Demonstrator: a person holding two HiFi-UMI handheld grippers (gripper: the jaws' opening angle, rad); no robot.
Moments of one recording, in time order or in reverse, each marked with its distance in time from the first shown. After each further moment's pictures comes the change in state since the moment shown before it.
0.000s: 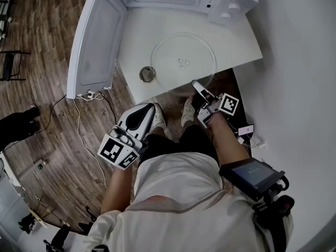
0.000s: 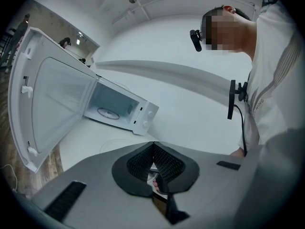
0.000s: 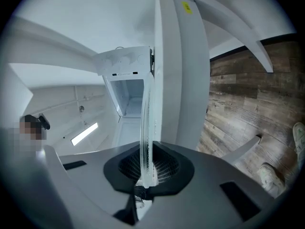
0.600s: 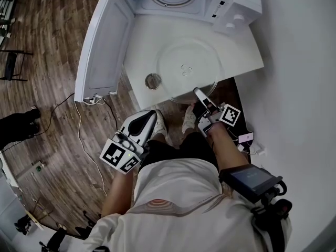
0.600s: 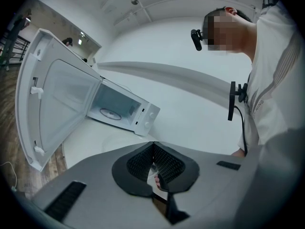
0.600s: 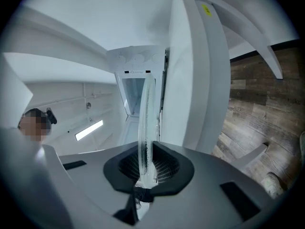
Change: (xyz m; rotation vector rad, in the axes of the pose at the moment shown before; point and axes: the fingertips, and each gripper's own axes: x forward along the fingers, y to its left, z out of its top) left arm -0.011 0.009 -0.001 -0.018 -0.015 0.000; right arm 0.008 0.029 -0.004 -0.076 -0.034 0.057
